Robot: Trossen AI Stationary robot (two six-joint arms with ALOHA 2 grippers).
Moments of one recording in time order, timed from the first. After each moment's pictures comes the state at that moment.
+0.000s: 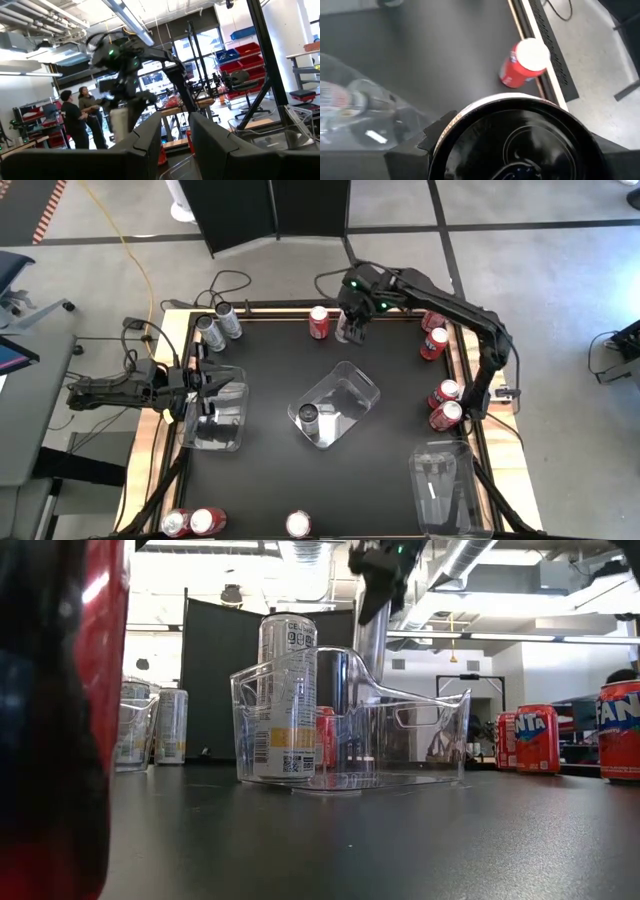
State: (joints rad) left arm -0.03 0.12 0.25 0.24 -0.12 0.37; right arm -0.41 1.78 1.96 -1.15 0.01 -0.16
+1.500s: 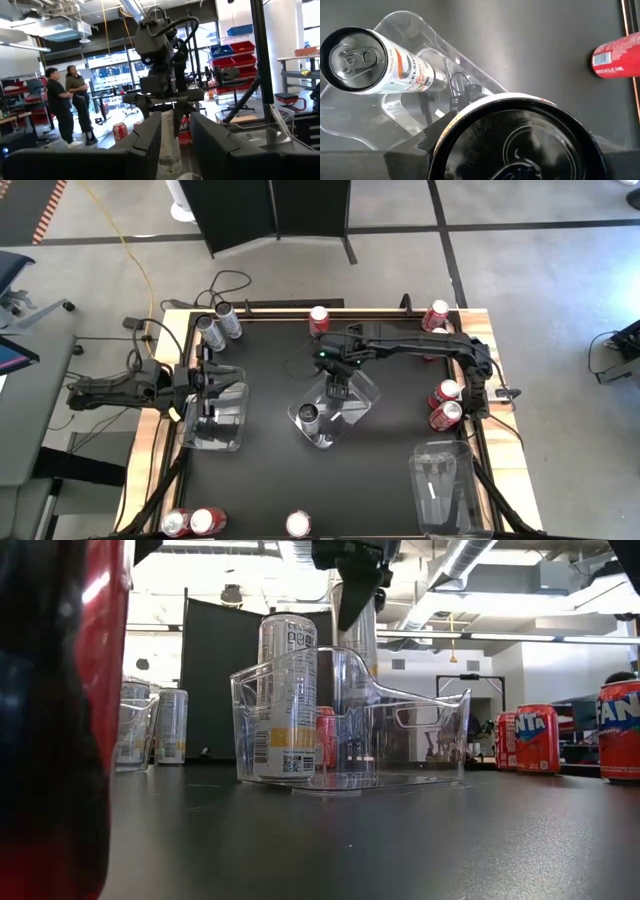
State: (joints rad) left arm -0.03 0.12 0.25 0.17 -0.12 0.24; right arm -0.09 1.92 1.96 -1.20 0.08 0.06
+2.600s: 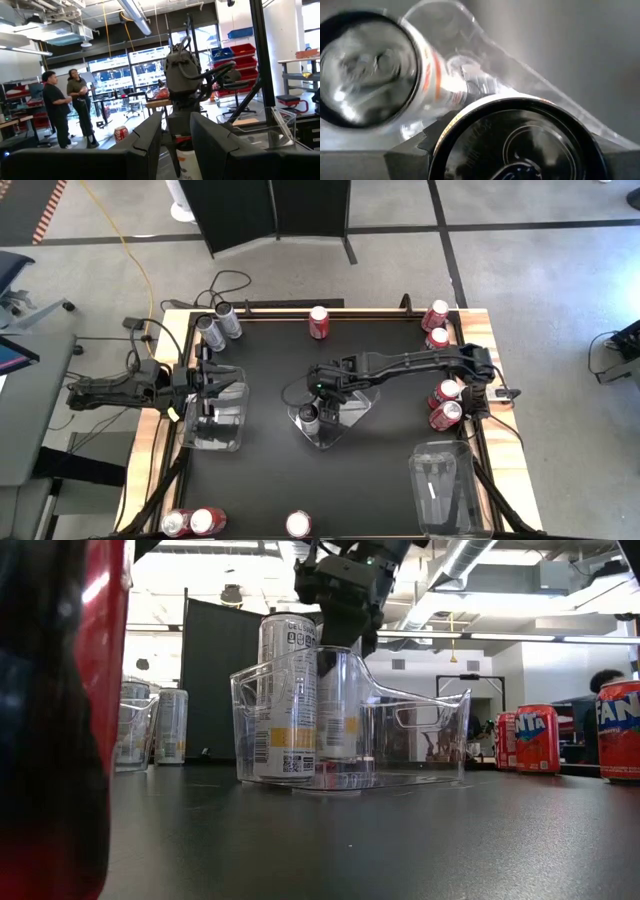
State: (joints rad) left arm -0.03 0.12 0.25 0.19 -0.12 0.25; right arm 0.00 1.92 1.63 -0.79 0.05 0.18
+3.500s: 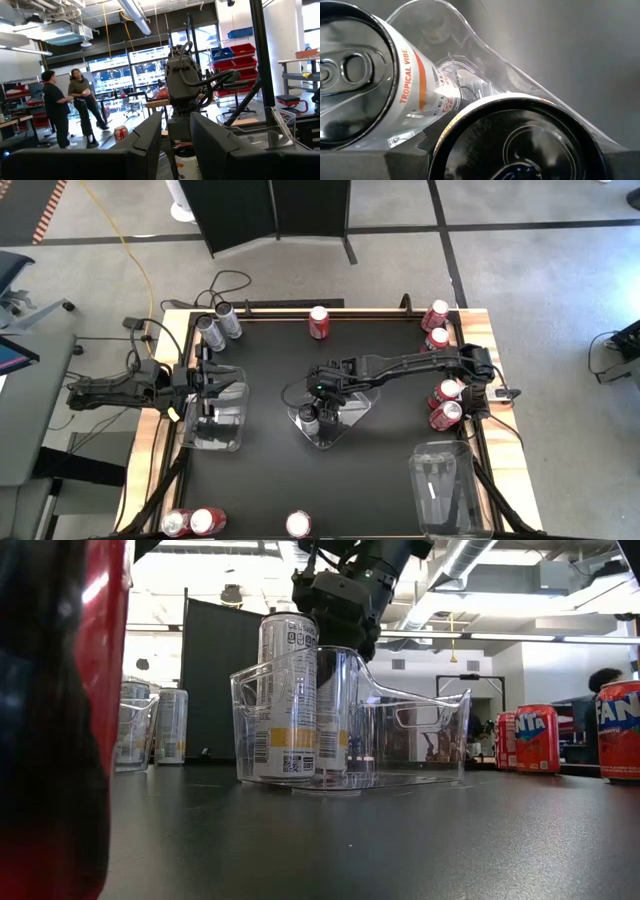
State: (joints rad) left arm -0.03 0.12 0.25 0.19 -0.12 0.25; right arm 0.00 1.92 1.58 -0.72 0.08 0.16
